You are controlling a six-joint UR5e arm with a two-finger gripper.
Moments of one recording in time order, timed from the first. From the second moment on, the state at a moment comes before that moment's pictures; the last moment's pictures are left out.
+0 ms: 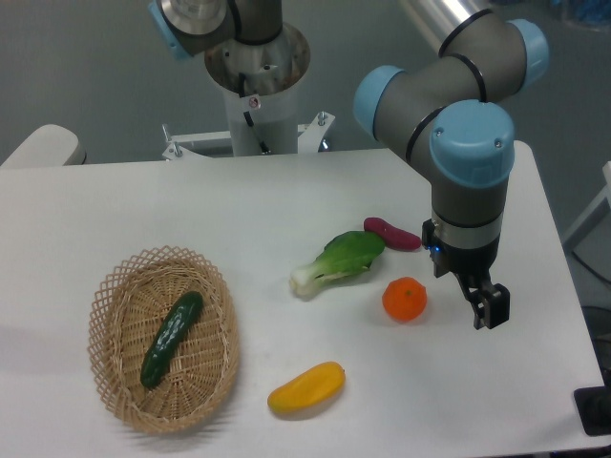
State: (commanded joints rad) arm 2.58 -2.04 -1.29 -1.14 1.63 1.72
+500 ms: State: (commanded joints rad) arm 2.55 -2.02 -1.33 -1.14 1.58 1.68
